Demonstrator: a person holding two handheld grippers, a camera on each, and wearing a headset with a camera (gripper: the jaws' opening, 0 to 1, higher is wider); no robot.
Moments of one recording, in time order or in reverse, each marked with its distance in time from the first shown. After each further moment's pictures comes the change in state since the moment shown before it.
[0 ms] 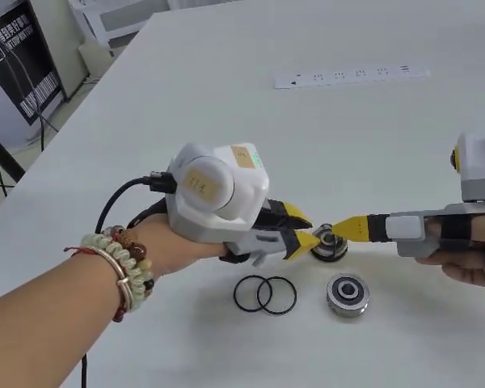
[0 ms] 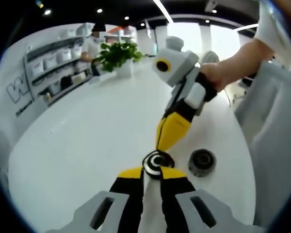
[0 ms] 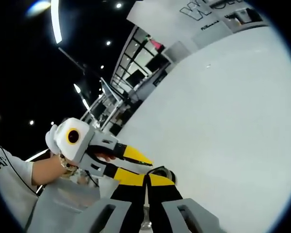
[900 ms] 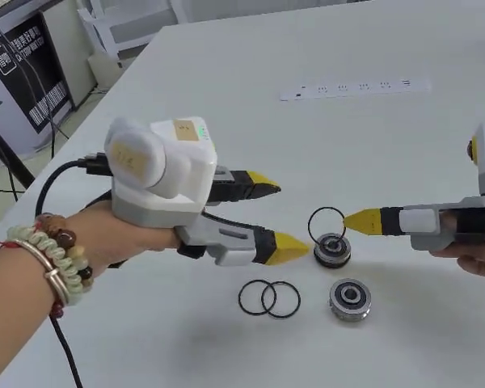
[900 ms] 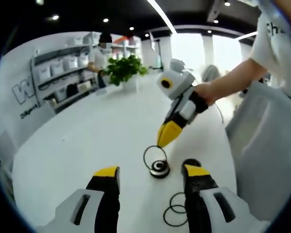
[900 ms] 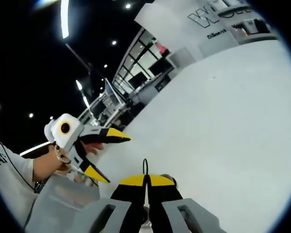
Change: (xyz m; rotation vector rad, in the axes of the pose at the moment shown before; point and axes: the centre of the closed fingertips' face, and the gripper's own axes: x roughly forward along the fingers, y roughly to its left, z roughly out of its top) left arm -0.065 0.002 0.029 -0.019 -0.103 0.027; right arm -0.017 0.012 0.017 -0.081 -0.023 -0.021
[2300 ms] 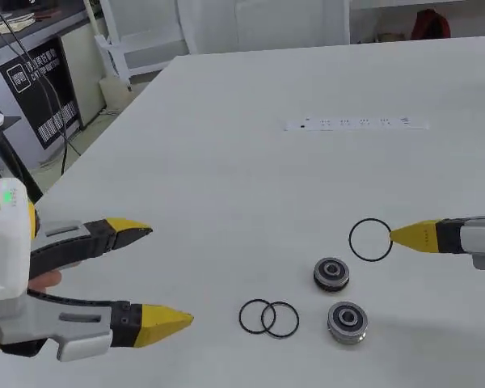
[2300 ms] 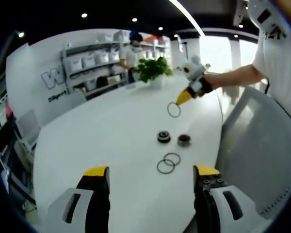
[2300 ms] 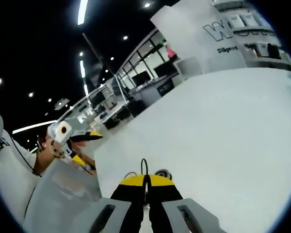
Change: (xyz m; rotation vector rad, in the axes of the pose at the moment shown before) left arm -0.127 -0.024 -0.047 -0.138 0.018 0.241; right arm -0.052 0.023 0.007 -0.210 0.040 -0.079
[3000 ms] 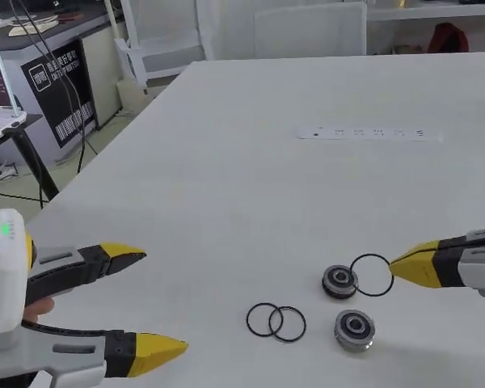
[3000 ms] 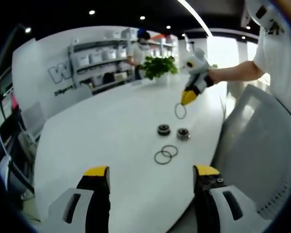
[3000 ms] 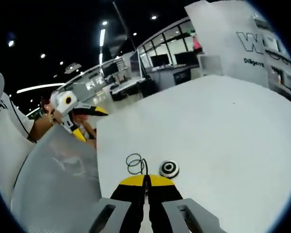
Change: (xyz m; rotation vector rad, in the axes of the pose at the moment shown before) left arm -0.015 -0.009 -0.018 -0.049 0.011 0.052; right arm 0.014 0.025 -0.025 -0.271 0.215 0.044
